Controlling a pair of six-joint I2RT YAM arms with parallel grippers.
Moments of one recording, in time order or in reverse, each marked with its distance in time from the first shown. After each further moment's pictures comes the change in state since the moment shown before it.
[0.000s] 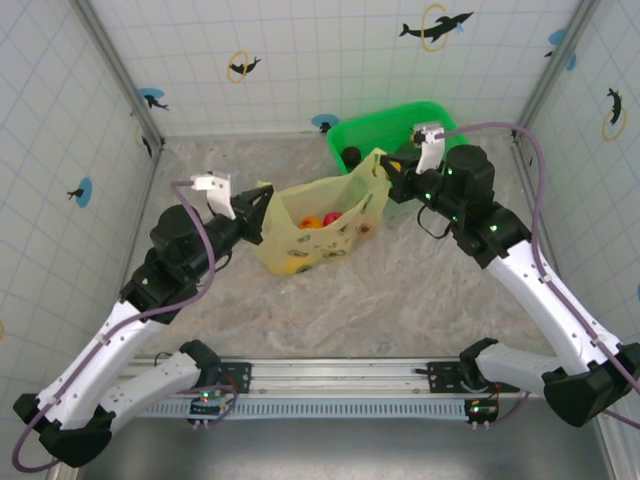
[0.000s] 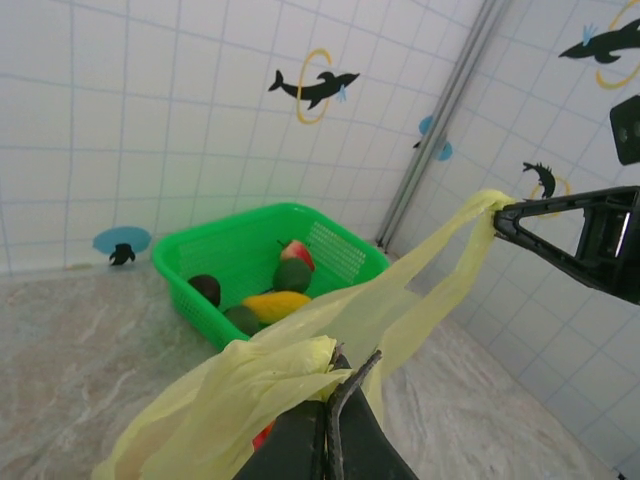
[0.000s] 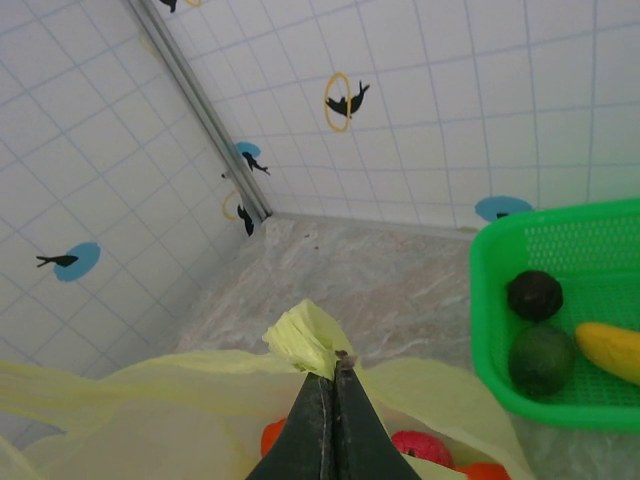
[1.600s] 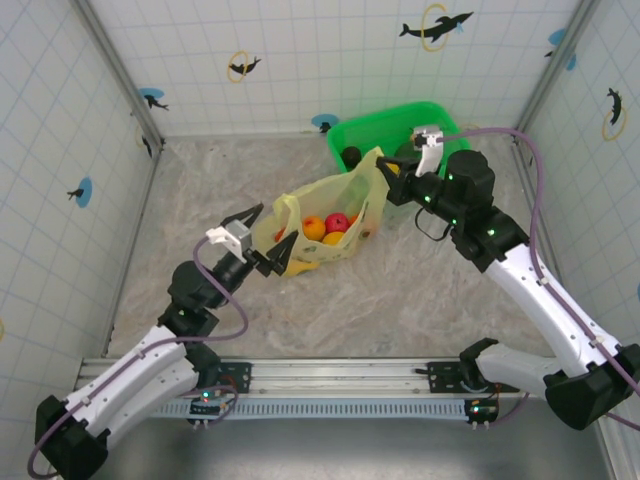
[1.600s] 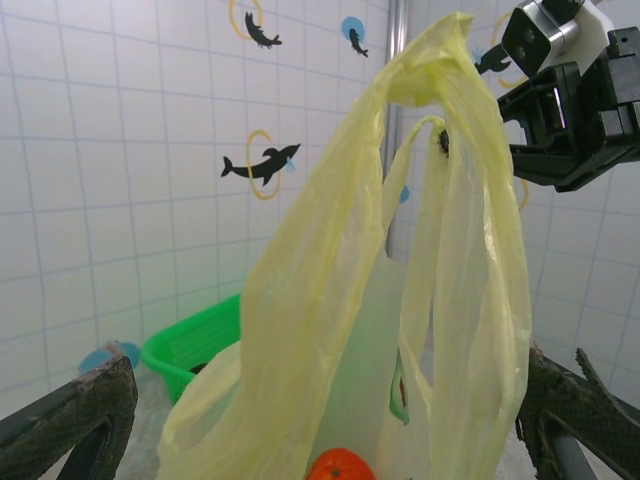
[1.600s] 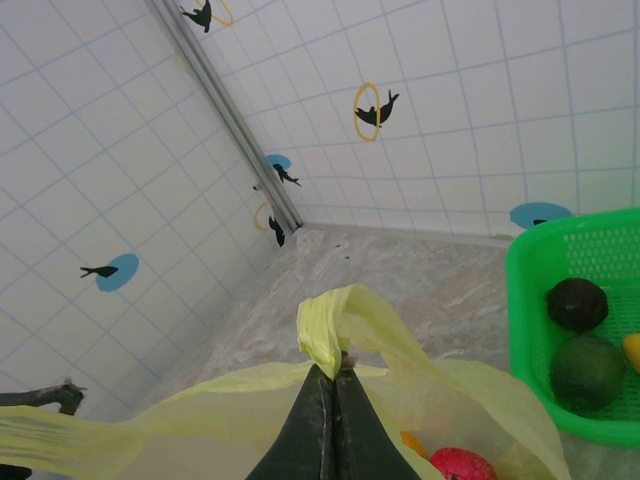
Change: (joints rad) left arm 0.004 -0.135 -0.573 0.739 0.120 0.251; right arm 0.000 -0.014 -0.034 0.086 -0.048 0.043
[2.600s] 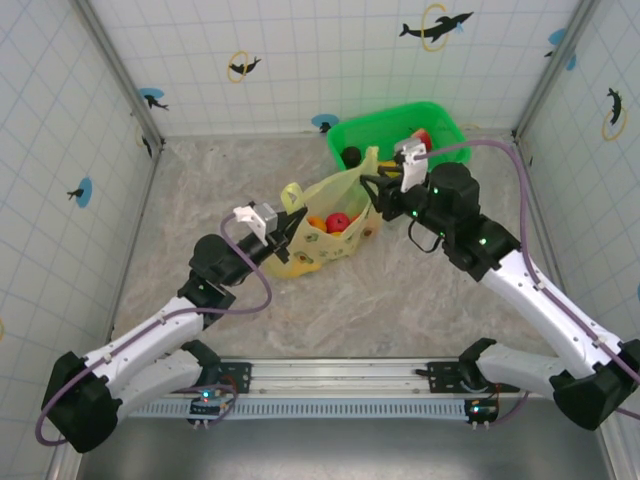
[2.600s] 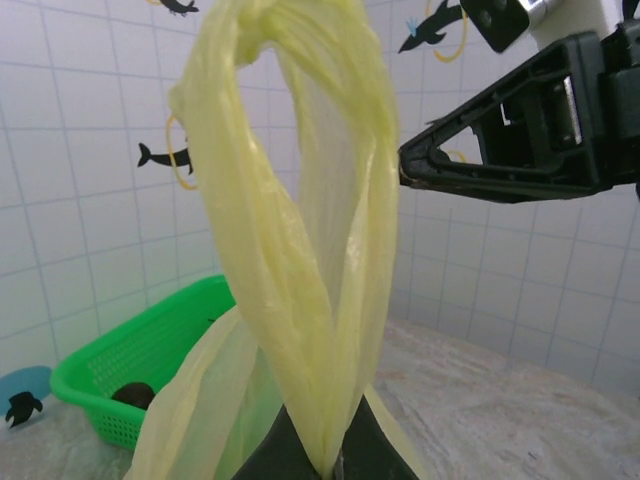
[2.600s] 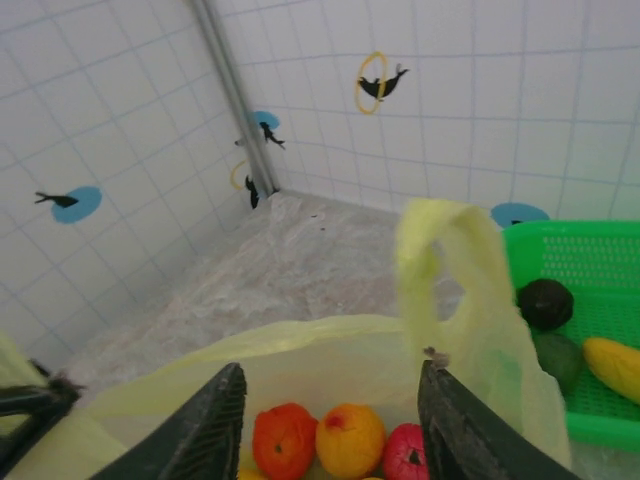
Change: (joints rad) left arm 0.001 0.270 0.124 0.106 0.164 0.009; right arm 0.146 -0.022 -0.028 -0.049 0.139 -0.209
